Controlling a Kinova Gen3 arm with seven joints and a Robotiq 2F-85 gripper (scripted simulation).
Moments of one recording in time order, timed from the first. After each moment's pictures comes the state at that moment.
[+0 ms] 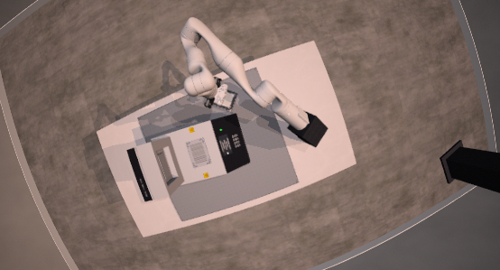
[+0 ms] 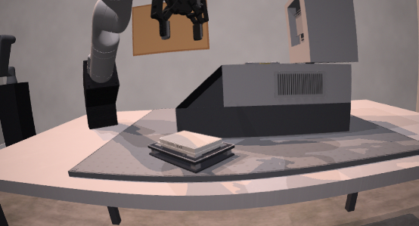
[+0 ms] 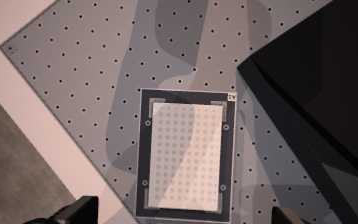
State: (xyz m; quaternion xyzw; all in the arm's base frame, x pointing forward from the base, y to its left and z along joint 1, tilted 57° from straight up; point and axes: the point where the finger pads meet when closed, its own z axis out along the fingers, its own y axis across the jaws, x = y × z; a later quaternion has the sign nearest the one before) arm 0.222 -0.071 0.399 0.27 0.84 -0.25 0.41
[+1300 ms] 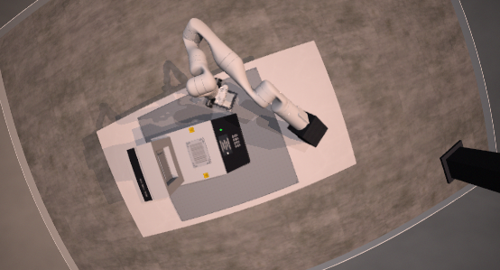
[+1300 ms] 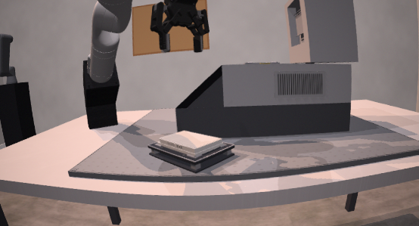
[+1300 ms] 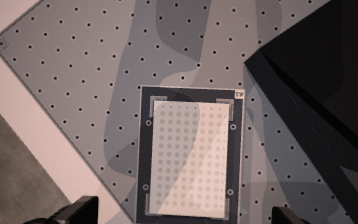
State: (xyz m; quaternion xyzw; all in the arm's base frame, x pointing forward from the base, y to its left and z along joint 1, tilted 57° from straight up) arm 0.236 -0.092 0.385 0.28 0.83 -0.25 0.41
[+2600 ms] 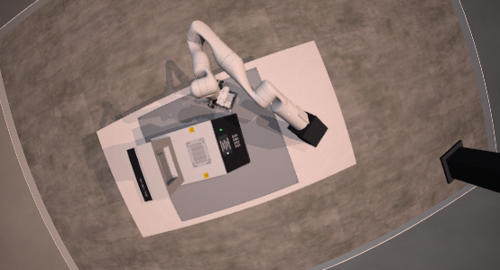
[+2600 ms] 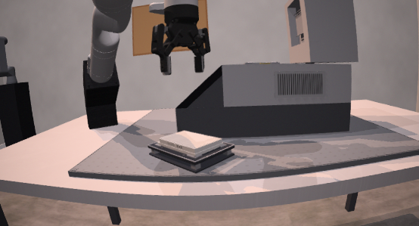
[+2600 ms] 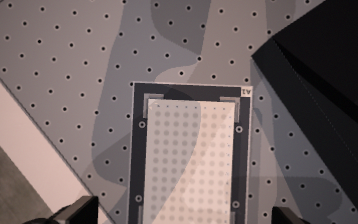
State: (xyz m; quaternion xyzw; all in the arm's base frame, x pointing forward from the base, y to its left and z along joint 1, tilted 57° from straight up) arm 0.261 -0.121 0.360 0.28 0.83 -0.25 0.41
